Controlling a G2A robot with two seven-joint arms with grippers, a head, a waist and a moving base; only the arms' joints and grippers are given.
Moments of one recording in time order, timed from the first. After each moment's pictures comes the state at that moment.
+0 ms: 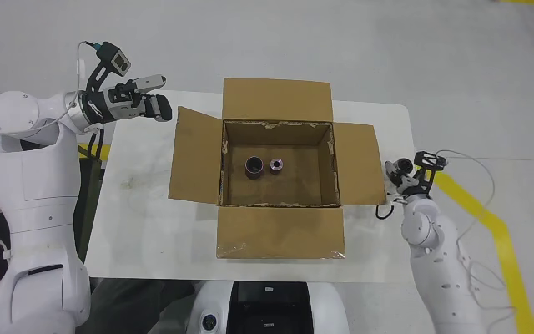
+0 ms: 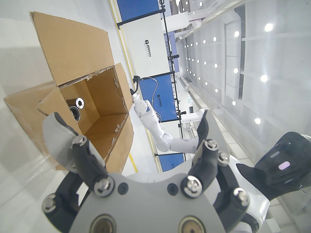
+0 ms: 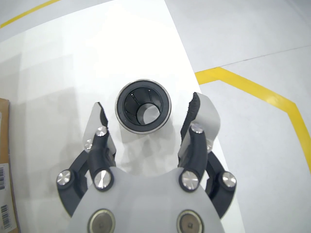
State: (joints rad) left arm 0.86 -0.99 -1.66 -1.33 -0.37 0.01 -1.45; right arm -1.39 -1.28 1.55 -1.41 -1.06 0.11 0.24
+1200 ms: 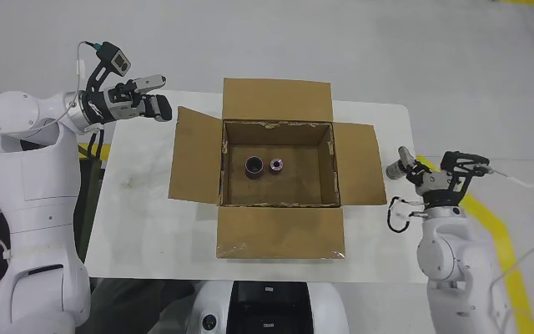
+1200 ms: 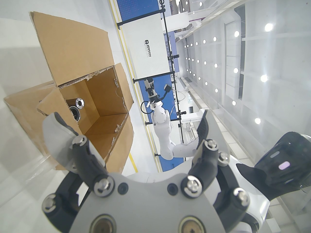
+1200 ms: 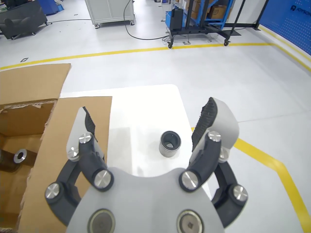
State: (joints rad) left arm 0.86 -0.99 -1.66 -1.33 -0.37 0.01 -1.45; right arm -1.69 -1.27 1.61 -2.03 -1.18 0.11 0.18
